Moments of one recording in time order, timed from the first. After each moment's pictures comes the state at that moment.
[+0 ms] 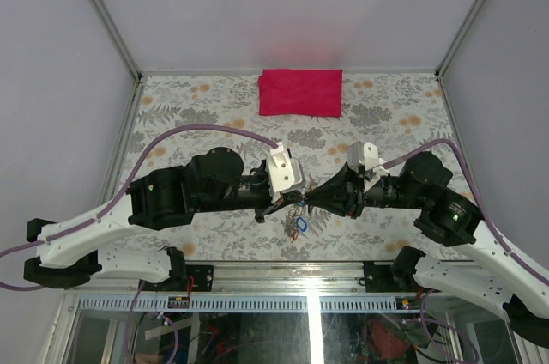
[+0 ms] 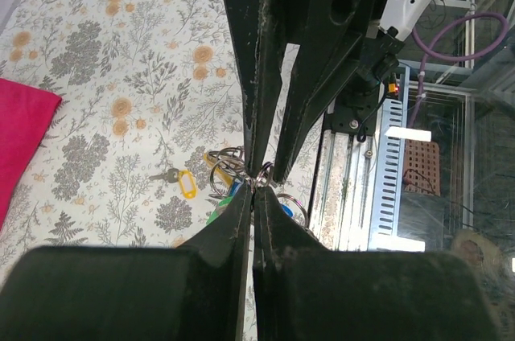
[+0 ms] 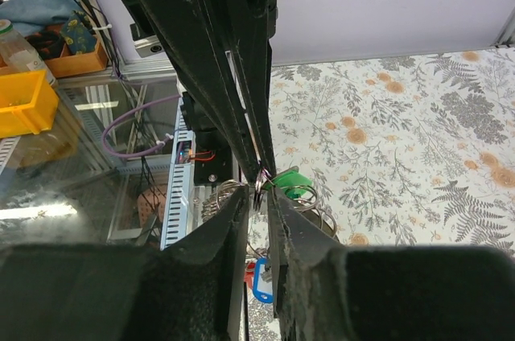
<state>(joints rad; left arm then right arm) -1.28 1.12 1.46 -0.69 0.07 0.10 0.90 0.74 0.97 -0.27 -0.60 0.03</state>
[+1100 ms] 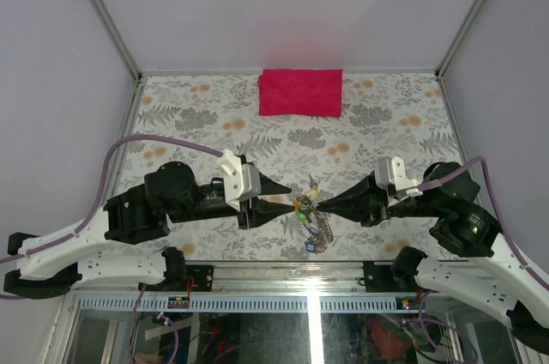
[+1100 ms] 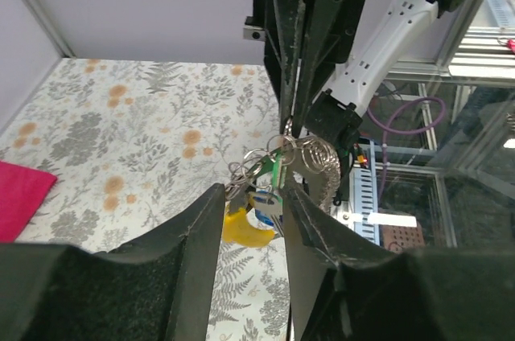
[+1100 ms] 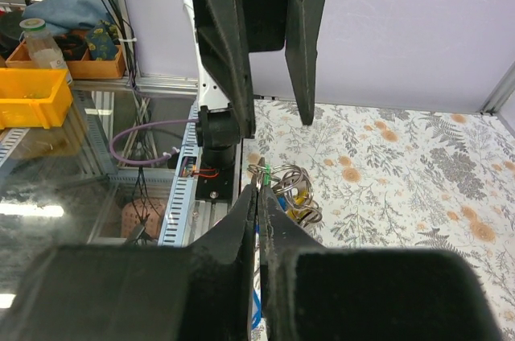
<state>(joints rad) -1.28 0.87 1.21 -0.38 0.12 0.06 0.90 0.64 0.97 -0.25 -0.67 -0.02</state>
